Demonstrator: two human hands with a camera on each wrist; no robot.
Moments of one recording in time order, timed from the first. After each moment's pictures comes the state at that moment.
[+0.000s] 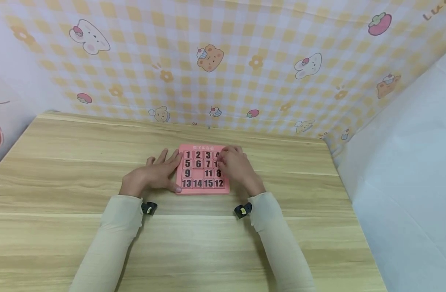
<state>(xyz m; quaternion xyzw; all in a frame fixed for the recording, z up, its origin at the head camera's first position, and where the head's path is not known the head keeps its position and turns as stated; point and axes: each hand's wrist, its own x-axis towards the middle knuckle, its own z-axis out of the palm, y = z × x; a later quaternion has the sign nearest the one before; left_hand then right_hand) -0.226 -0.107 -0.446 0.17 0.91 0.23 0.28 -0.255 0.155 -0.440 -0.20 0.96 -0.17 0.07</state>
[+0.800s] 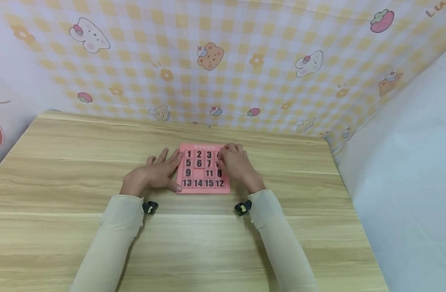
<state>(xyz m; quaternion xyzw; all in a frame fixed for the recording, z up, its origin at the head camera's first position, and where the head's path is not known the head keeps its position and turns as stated) -0.226 -0.109 -0.446 0.17 0.92 0.23 0.28 -0.257 0.155 -0.442 -0.21 0.96 -0.15 0.08</state>
